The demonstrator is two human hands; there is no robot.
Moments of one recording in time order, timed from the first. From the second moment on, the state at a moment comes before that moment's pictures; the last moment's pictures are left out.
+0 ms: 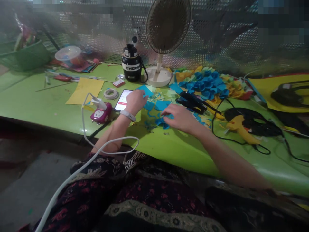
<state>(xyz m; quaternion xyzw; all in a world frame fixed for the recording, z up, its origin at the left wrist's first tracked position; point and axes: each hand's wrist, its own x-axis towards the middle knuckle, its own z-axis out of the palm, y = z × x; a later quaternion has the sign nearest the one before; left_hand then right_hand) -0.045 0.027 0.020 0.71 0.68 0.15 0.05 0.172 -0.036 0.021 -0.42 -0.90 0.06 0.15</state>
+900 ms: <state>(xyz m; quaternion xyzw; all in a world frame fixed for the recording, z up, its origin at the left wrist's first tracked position) -0.023 -0.003 0.028 0.53 0.38 0.20 0.73 0.199 -0.049 0.008 -0.40 -0.81 -0.03 0.42</state>
